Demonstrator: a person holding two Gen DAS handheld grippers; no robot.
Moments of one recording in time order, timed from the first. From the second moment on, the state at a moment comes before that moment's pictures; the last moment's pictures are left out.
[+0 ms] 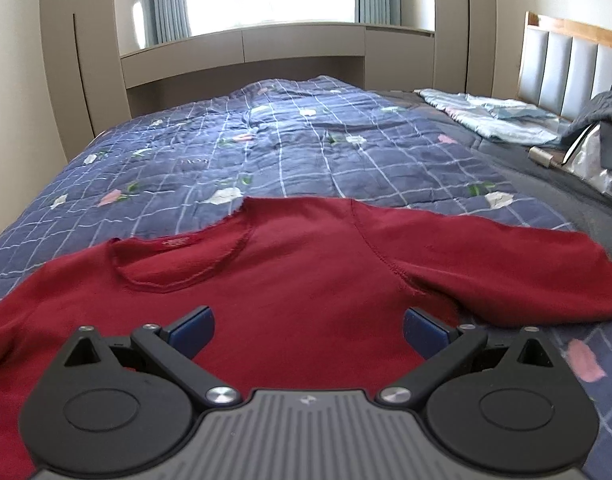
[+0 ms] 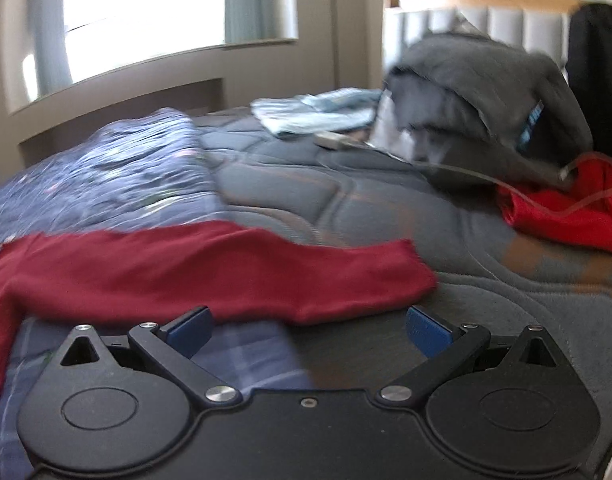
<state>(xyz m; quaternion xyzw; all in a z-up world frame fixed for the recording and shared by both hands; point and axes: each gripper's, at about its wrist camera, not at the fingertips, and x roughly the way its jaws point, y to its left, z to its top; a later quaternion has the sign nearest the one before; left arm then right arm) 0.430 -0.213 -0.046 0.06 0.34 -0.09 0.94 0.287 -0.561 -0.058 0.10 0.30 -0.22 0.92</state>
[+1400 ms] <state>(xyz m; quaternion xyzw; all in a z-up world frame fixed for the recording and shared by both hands) 0.454 0.010 0.049 -0.14 0.33 0.01 0.93 0.460 -0.335 0.085 0.09 0.19 0.13 0.97</state>
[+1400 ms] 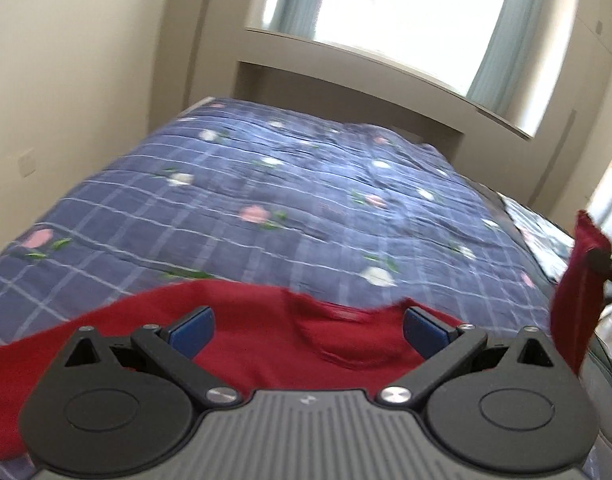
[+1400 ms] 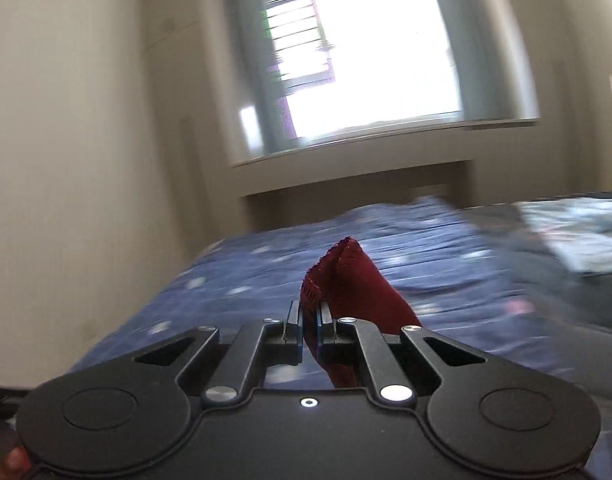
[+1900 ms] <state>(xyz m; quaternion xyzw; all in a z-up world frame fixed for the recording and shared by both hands) 0.456 0.087 -0.015 -0.16 0.35 0.05 0.92 0.449 -0.123 -0.045 -0.07 0.32 0.27 0.91</state>
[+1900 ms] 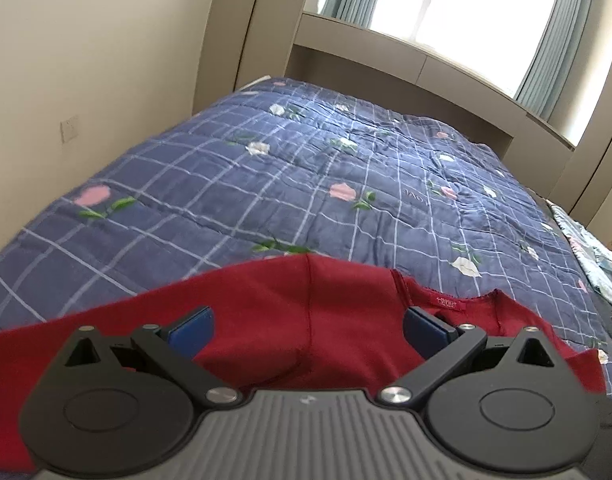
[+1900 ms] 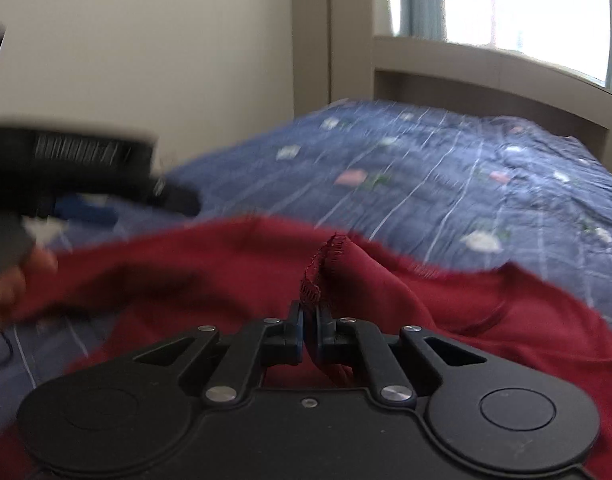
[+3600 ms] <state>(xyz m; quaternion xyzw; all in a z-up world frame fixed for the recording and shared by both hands) 0.458 -0.016 -0.102 -0.02 0.31 0.05 0.95 0.359 -0.345 -0.077 -0.15 0.26 -0.03 0.95</state>
